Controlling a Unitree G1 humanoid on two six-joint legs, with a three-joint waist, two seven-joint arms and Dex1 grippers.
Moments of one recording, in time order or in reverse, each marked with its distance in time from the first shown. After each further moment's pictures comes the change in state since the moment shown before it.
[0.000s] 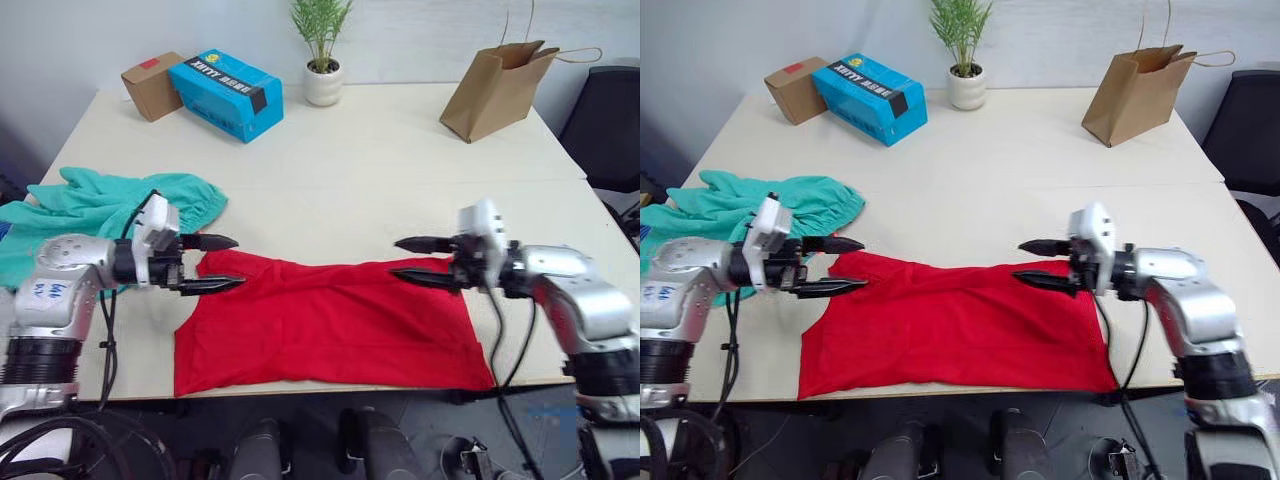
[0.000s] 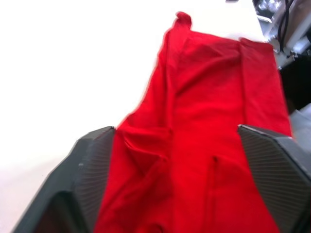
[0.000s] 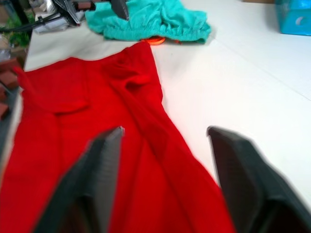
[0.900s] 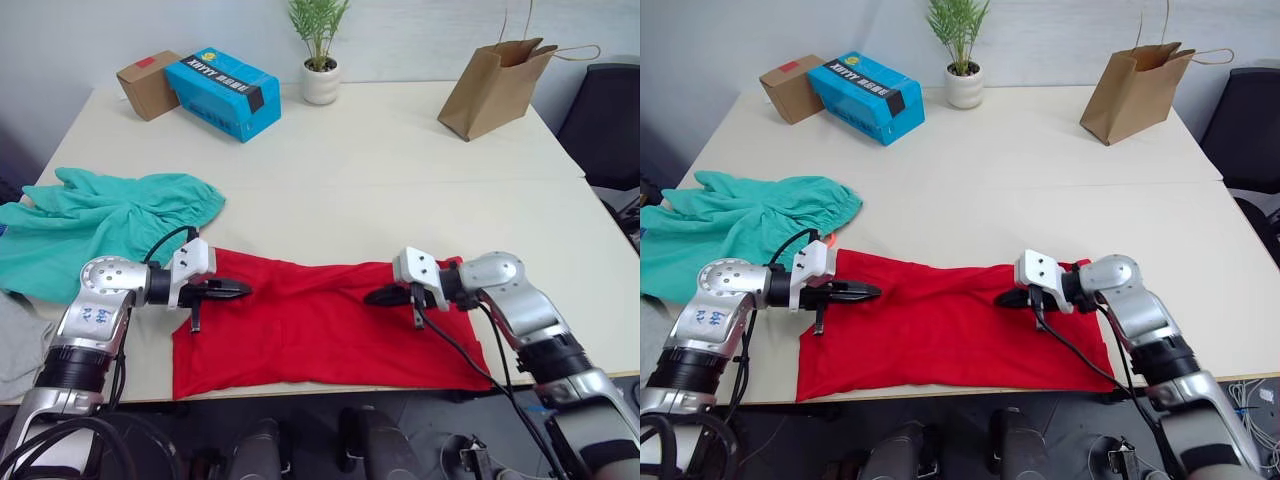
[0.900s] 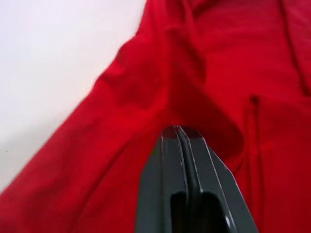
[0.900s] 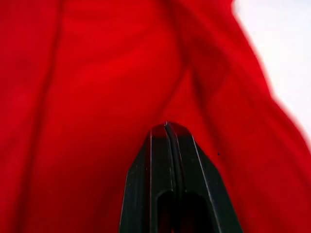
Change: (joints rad) left arm 0.118 0.007 -0.097 0.027 0.172 -0.278 -0.040; right arm 0.027 -0.006 0.169 0.035 -0.203 -0.114 0.181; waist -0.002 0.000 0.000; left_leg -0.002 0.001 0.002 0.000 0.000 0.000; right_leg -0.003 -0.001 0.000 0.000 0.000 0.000
